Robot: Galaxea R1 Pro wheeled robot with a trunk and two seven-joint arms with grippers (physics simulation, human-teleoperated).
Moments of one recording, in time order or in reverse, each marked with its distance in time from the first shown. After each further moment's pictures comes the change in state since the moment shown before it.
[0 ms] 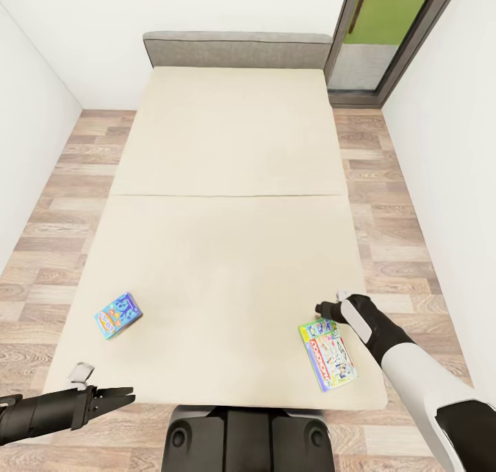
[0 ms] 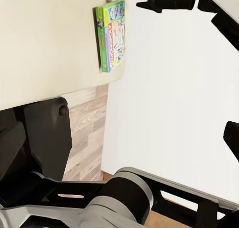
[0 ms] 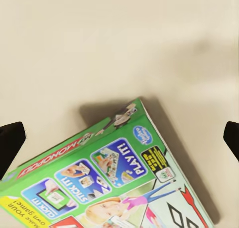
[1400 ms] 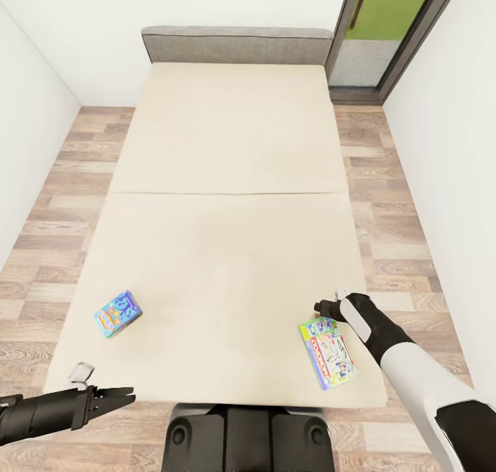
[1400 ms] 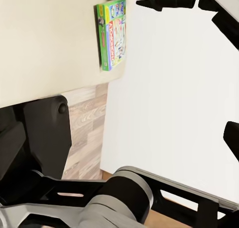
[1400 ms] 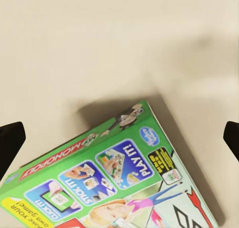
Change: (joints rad) left arm 0.000 -0.001 -0.001 0.000 0.000 0.000 0.000; right arm 0.000 0.003 -0.001 -0.014 -0.001 0.004 -0.003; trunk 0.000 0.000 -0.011
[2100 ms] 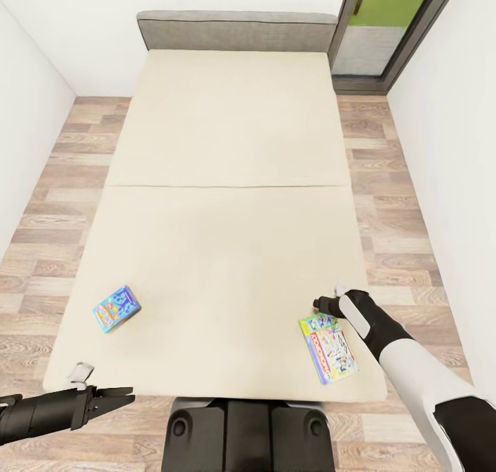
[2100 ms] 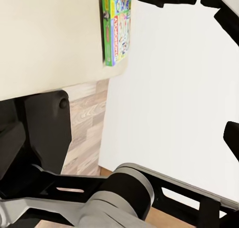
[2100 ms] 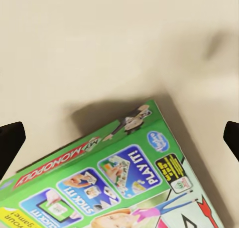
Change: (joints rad) left arm 0.000 0.002 0.001 0.000 0.000 0.000 0.000; right arm -0.016 0.004 0.000 0.000 -0.001 0.001 0.000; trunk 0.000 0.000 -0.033
